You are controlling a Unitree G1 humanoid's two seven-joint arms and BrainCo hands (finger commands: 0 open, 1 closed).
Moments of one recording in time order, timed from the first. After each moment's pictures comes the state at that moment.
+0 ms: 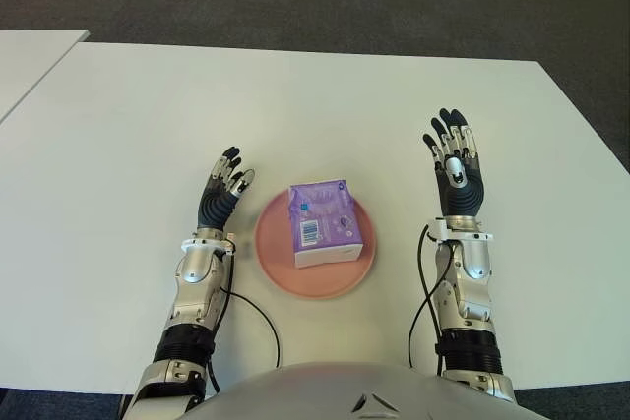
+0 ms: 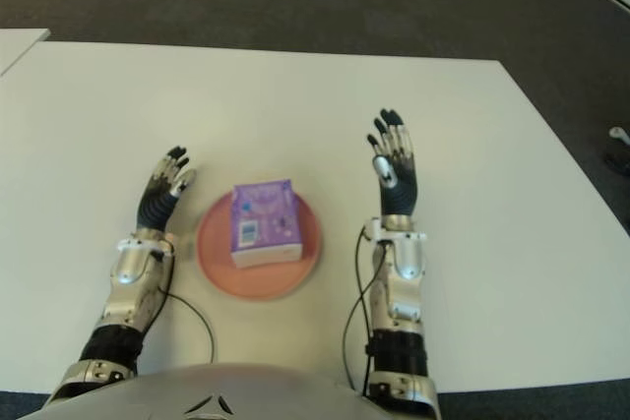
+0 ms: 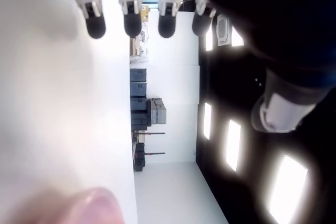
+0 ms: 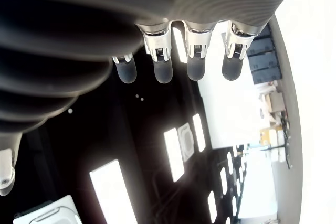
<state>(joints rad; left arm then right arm) -0.01 0.05 0.10 0.44 -0.08 -0.48 -0.09 0.00 -0.01 -0.14 0.03 0.24 -0.40 0.19</state>
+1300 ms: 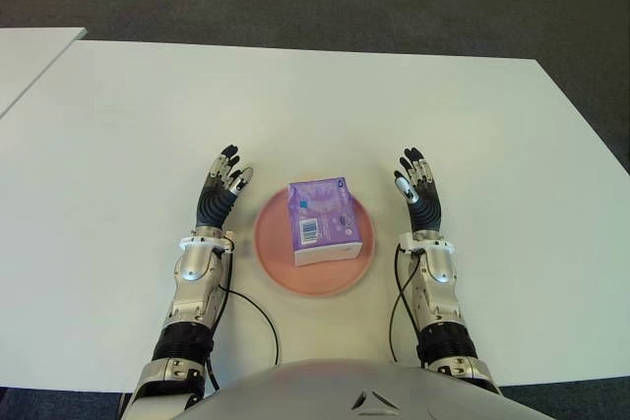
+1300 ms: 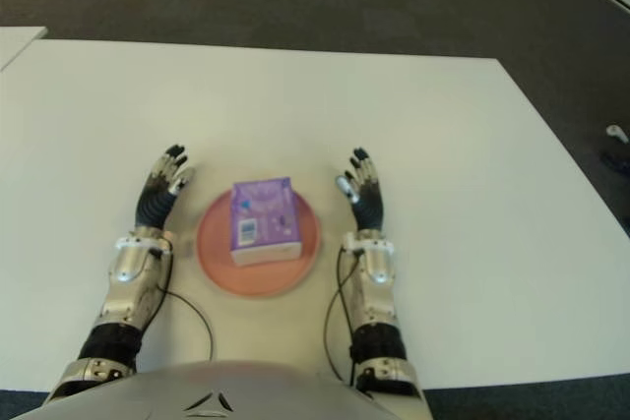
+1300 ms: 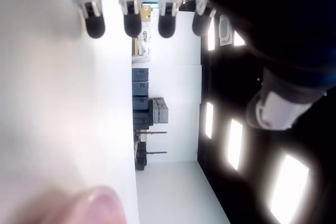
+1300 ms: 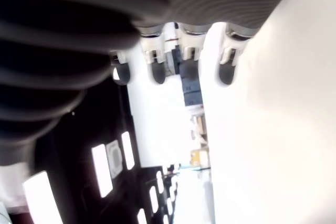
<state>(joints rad) 0.00 0.06 0.10 0.43 -0.08 -0.47 -0.10 -0.08 0.04 -0.10 0.48 0.09 -0.44 0.05</state>
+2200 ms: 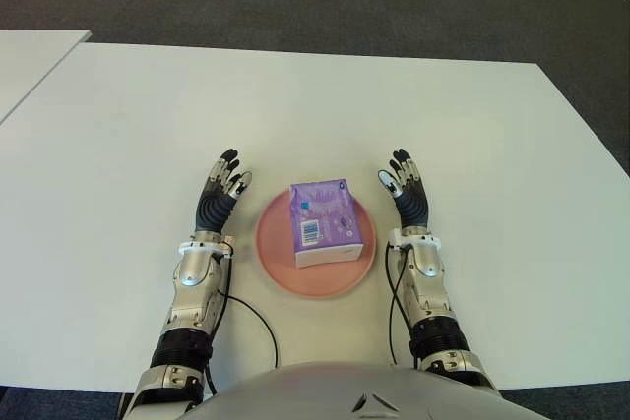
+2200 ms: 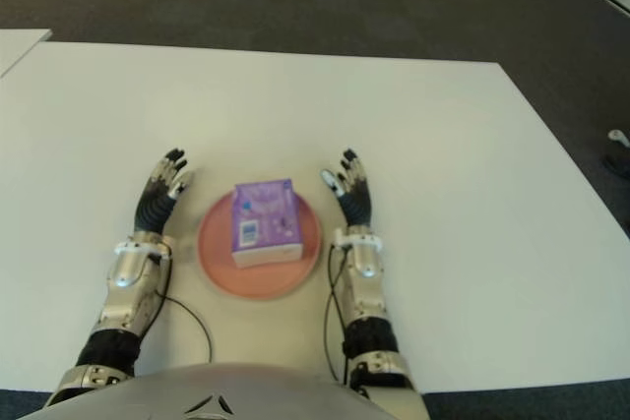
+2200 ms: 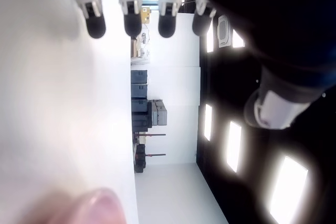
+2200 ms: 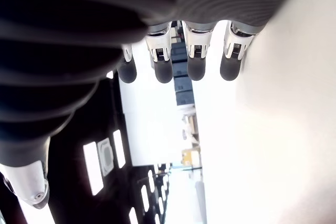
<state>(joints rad) 0.02 0.06 0.10 0.41 -0.08 -0.47 -0.10 -0.09 0.05 -0.07 0.47 0.06 -0.41 0.01</state>
